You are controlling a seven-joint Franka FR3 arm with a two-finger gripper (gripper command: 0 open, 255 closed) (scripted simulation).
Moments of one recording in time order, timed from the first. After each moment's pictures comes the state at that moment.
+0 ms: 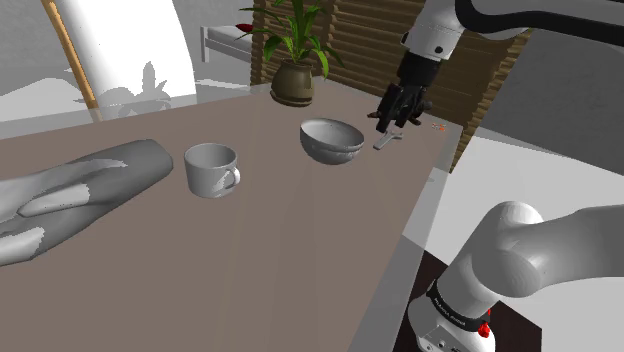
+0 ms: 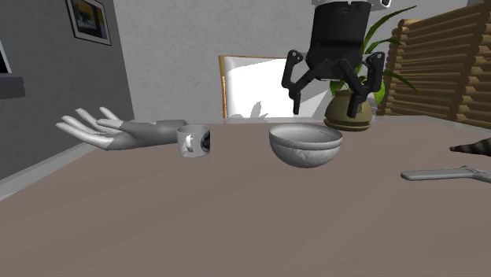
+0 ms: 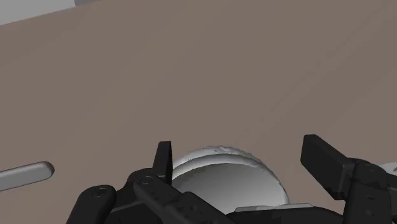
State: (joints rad) arm 0.01 -0.79 -0.01 -2.34 0.03 1.61 0.04
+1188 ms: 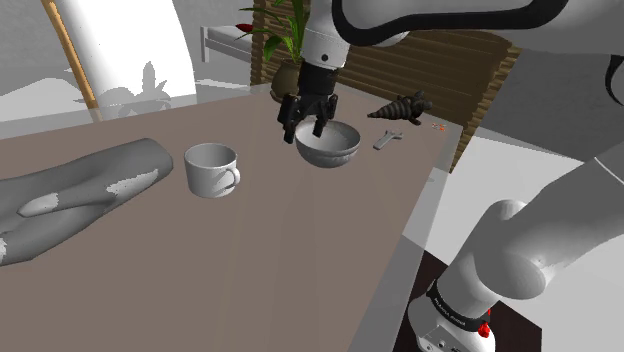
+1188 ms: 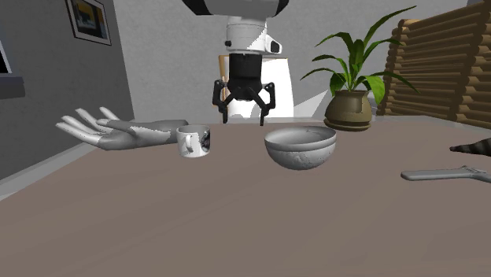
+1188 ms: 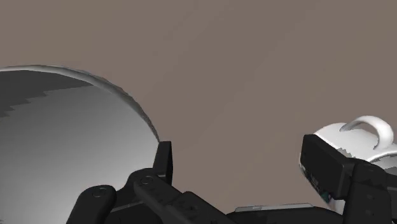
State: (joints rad) arm 0.08 -0.31 0.22 -2.09 0.10 1.82 0.30
